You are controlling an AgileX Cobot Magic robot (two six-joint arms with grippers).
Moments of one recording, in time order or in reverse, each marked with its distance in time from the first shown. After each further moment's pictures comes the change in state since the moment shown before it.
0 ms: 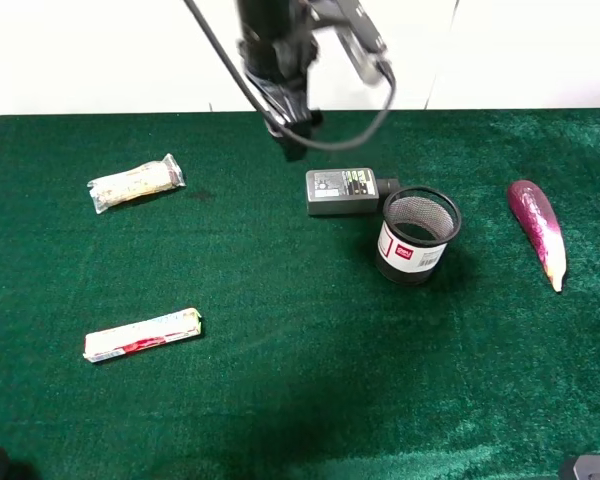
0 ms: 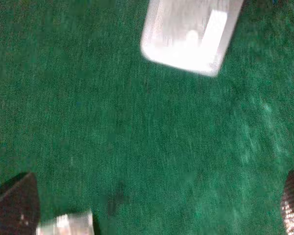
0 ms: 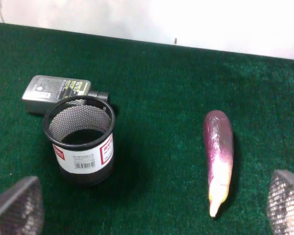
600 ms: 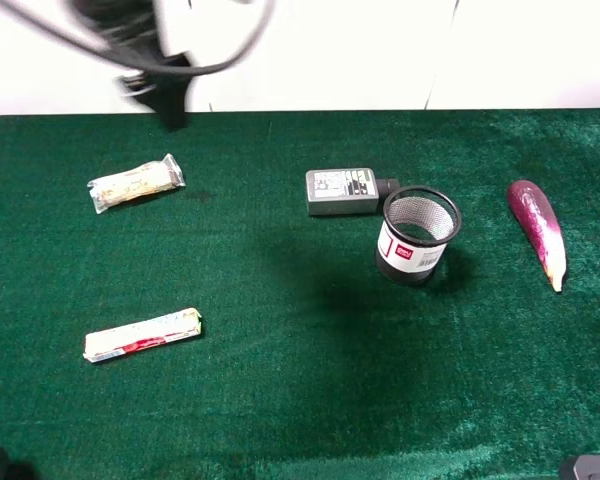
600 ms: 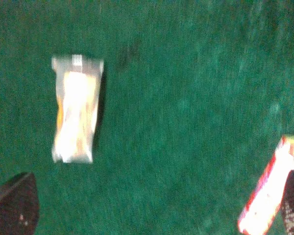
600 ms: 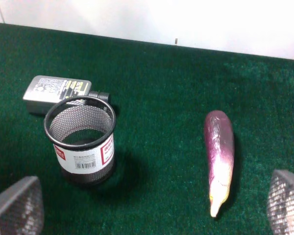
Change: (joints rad) left arm 0.109 -0.530 0.491 0.050 0.012 -0.183; right arm 0.000 0.000 0.000 0.001 0.000 0.000
